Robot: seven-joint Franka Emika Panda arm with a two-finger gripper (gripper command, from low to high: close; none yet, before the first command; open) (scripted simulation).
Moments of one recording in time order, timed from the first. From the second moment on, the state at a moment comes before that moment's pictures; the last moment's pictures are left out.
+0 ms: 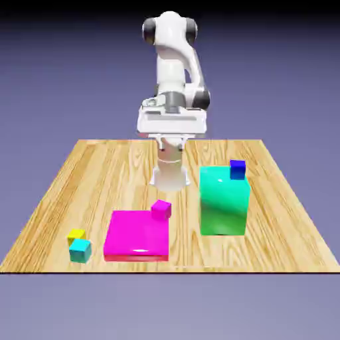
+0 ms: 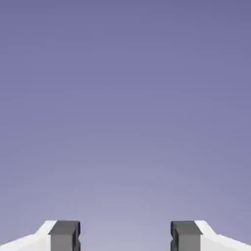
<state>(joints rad) 0.01 -0.53 -0.02 -2.79 0.03 3.02 0.70</state>
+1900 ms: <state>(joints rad) 0.49 -0.22 -0.32 -2.50 0.22 2.30 -0.35</state>
